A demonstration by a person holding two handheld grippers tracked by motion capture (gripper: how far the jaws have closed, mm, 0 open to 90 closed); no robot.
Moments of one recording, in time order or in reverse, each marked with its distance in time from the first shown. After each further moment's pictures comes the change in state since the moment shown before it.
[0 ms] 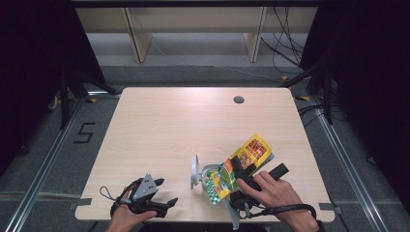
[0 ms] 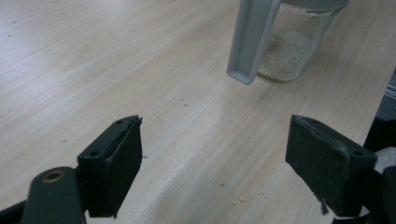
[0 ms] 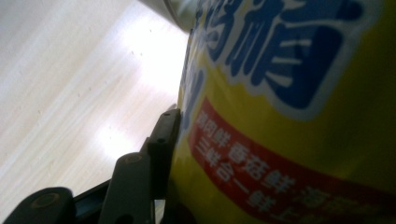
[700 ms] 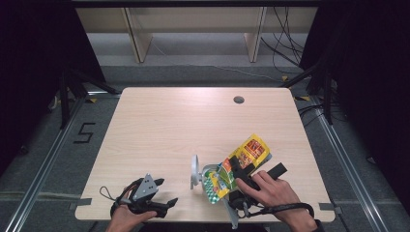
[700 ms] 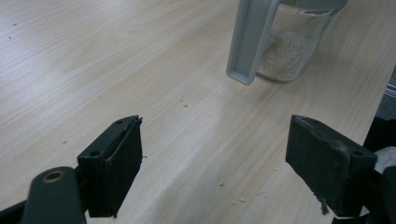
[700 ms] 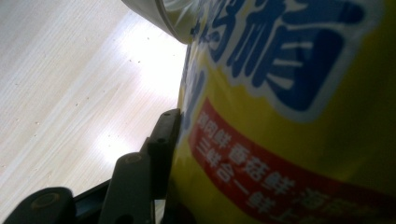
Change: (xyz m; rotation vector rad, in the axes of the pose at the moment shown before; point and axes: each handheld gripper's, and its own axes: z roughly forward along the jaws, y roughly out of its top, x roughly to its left) left arm -0.001 0.001 -0.001 0.002 -0.004 0.007; right arm 0.000 0.000 0.002 -0.006 -0.022 0.009
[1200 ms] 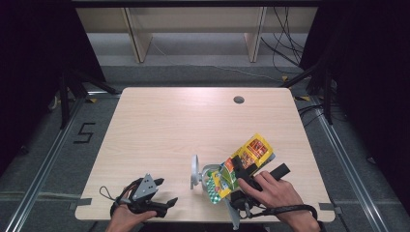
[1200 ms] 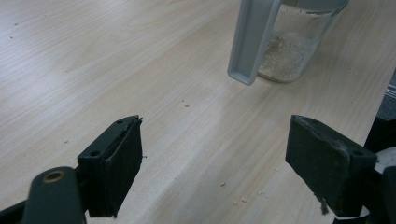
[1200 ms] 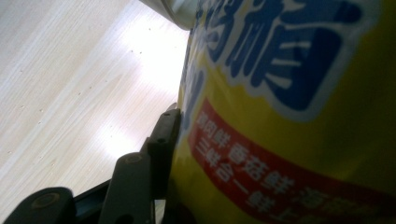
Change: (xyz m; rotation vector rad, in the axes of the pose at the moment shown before) left arm 0.001 0.000 0.000 0.010 0.010 0.010; right arm -0.003 -0.002 -0.004 0.020 0.027 -0.021
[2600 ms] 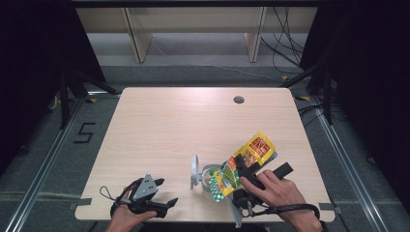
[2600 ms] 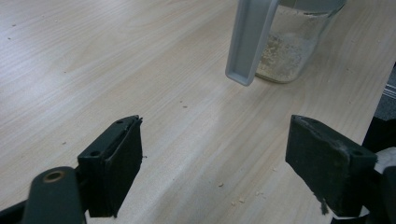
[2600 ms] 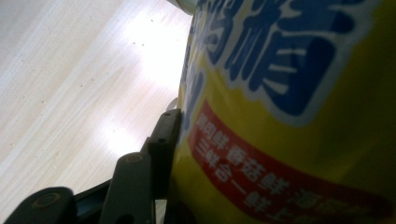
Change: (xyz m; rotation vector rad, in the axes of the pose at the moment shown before) left arm -0.001 0.000 0.000 -0.010 -0.011 -0.006; right arm -0.001 -0.008 0.002 -0.011 0.004 -0.024
